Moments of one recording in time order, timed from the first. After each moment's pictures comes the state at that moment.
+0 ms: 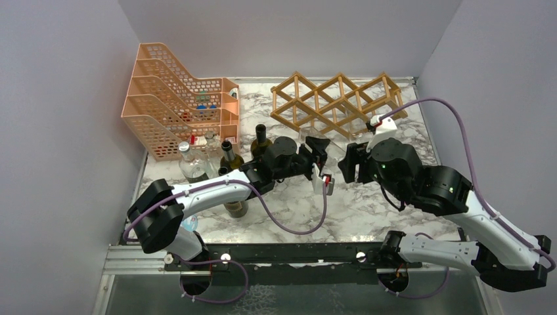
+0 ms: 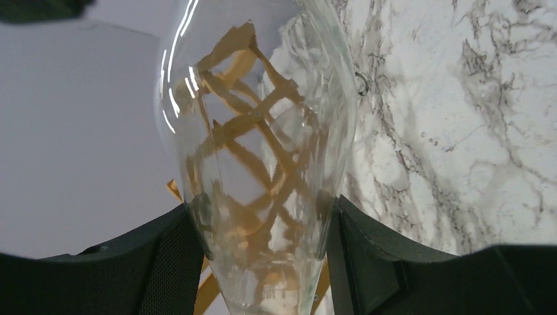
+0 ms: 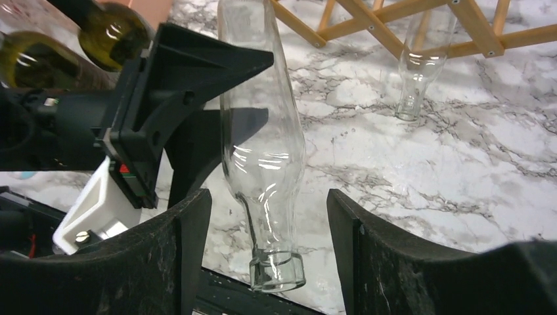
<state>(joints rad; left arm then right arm) -0.98 1.47 0.96 0.30 0.26 1.19 1.02 0.91 1.31 -0.99 0.55 0.47</state>
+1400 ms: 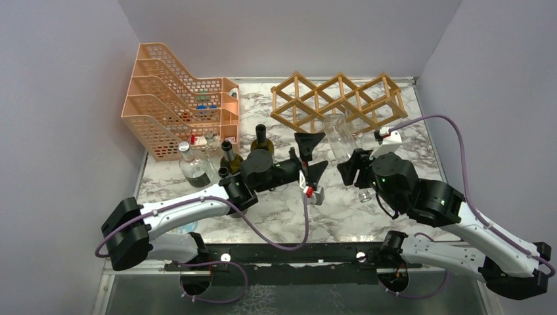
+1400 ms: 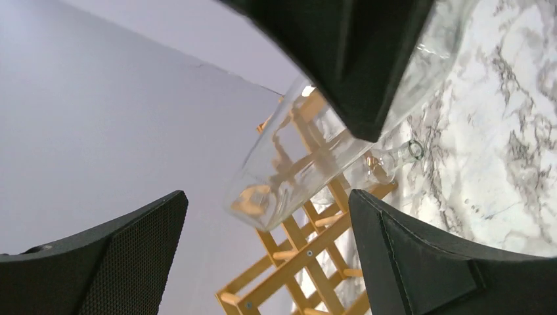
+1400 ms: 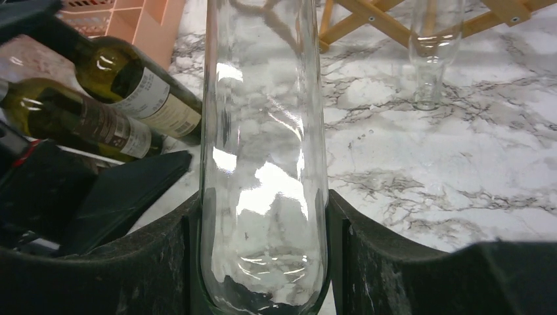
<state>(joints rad) -1.05 1.27 0.84 0.49 0.24 1.16 1.03 0.78 1.06 -0.80 0.60 0.60</state>
